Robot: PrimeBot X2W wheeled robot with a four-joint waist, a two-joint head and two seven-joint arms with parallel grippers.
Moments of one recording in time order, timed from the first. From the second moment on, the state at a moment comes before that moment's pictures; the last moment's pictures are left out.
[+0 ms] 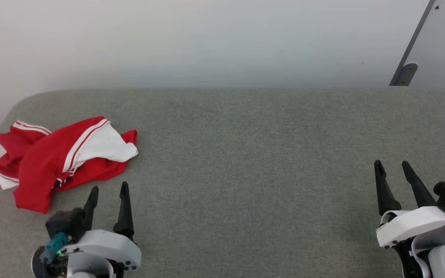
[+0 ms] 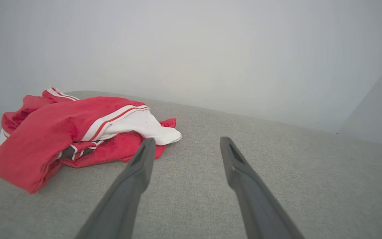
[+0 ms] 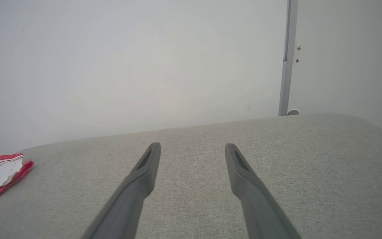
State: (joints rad) left arm -0.12 0.20 -0.09 0.22 -0.41 0.09 -0.17; right arm -0.24 -0.14 0.00 0.35 0.35 0.13 -0.17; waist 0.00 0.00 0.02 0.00
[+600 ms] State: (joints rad) left arm -0.13 0.20 -0.09 0.24 -0.31 0.05 -0.21; right arm -0.24 -0.15 0.00 0.35 0.30 0.13 -0.21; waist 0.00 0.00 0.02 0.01
